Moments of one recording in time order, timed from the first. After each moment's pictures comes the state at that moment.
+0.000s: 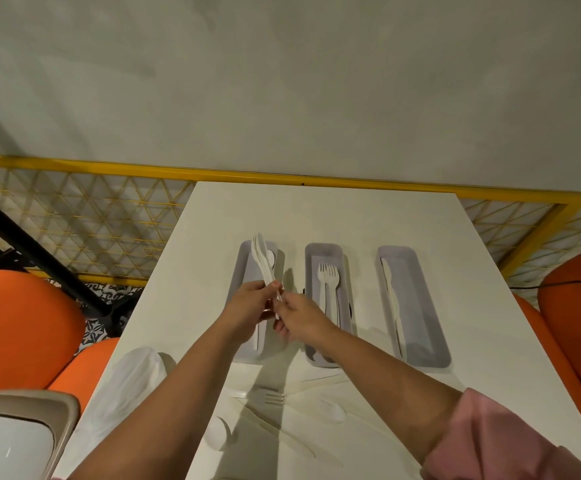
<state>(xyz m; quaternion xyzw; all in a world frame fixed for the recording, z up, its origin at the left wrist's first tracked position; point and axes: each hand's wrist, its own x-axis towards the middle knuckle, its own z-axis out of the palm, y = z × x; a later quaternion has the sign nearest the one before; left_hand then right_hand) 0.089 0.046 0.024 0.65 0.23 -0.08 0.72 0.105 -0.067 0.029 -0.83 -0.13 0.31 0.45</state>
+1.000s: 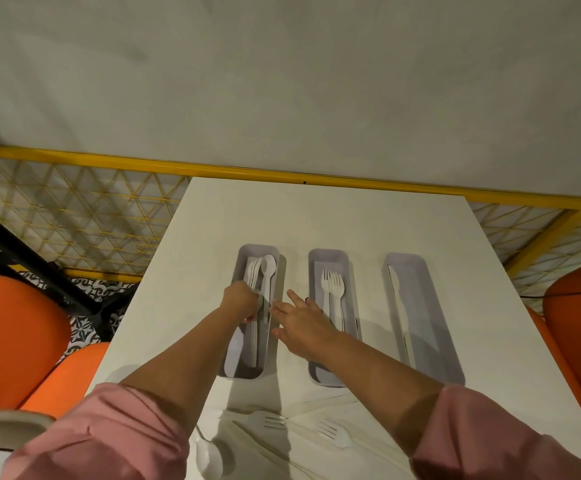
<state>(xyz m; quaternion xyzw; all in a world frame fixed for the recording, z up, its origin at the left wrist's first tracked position) 0.156 0.079 -0.020 0.84 0.35 -0.17 0.37 0.144 -0.061 -0.011 -0.90 -0.38 0.21 0.03</state>
